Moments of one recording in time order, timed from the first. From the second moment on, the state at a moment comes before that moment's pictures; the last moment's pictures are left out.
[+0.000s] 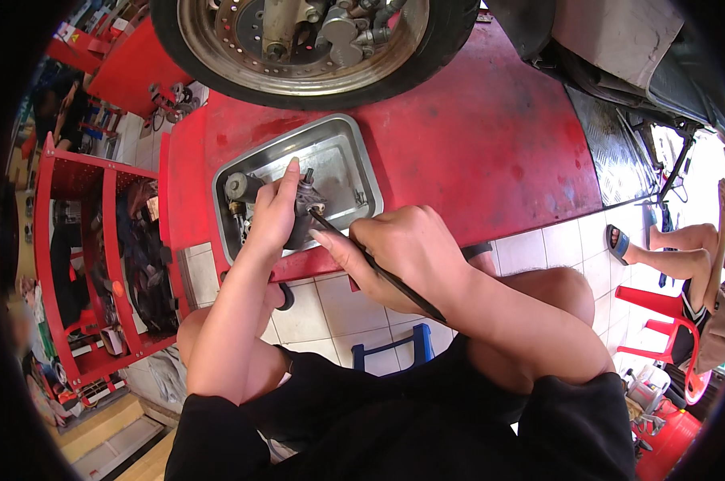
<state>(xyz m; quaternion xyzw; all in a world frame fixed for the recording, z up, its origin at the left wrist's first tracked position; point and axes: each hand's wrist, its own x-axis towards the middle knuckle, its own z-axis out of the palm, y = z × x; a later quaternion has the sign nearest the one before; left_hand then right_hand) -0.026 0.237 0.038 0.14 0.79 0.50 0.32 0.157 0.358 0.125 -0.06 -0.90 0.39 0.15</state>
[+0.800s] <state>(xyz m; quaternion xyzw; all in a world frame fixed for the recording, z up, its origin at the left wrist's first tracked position) -0.027 0.246 0.024 0.10 0.77 0.53 0.34 0.157 0.368 0.117 -0.17 -0.88 0.42 0.14</state>
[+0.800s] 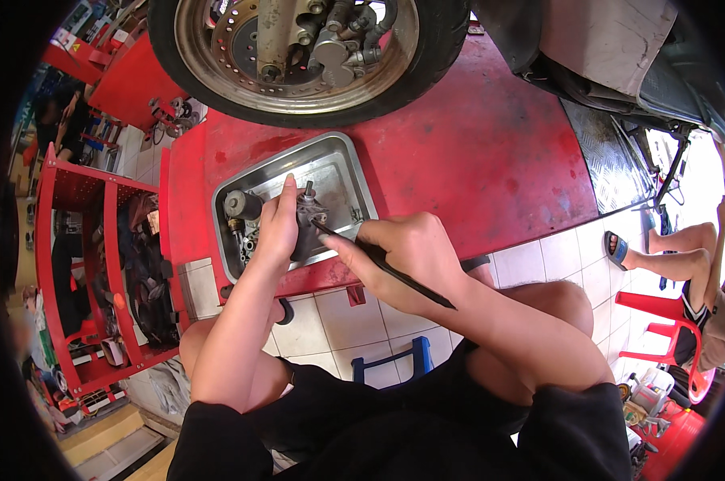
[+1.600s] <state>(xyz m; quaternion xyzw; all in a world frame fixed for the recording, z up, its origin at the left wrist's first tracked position) -0.019 0.260 0.033 0.07 0.74 0.55 0.37 0.157 0.375 0.112 -0.27 -0.82 0.50 0.10</state>
